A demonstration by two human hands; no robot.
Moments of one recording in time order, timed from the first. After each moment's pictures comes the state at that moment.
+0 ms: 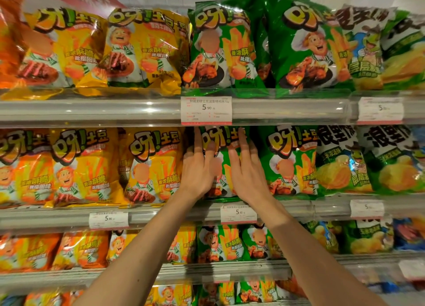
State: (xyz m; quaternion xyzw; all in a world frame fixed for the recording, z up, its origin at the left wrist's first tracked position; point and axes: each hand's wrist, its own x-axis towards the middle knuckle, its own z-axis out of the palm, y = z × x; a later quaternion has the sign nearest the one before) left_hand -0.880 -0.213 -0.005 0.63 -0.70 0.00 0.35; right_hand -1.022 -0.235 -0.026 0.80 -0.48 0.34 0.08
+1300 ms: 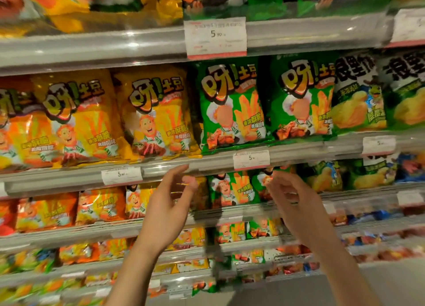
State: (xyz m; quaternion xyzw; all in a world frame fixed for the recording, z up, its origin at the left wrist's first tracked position) left_hand -0.809 -0.058 -0.087 0.58 -0.60 -0.27 0.48; right_hand -1.076 -0.078 -0.112 0.65 -0.57 0.43 -0.26
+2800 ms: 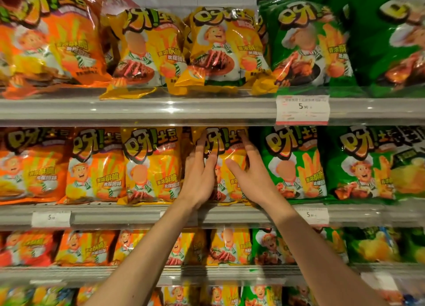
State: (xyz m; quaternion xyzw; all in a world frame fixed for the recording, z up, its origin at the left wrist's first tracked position) left_hand -0.730 -0.183 -0.018 0.58 -0.60 -0.17 0.52; right_hand -0.877 -0.206 -0.013 0.72 -0.43 0.47 -0.27
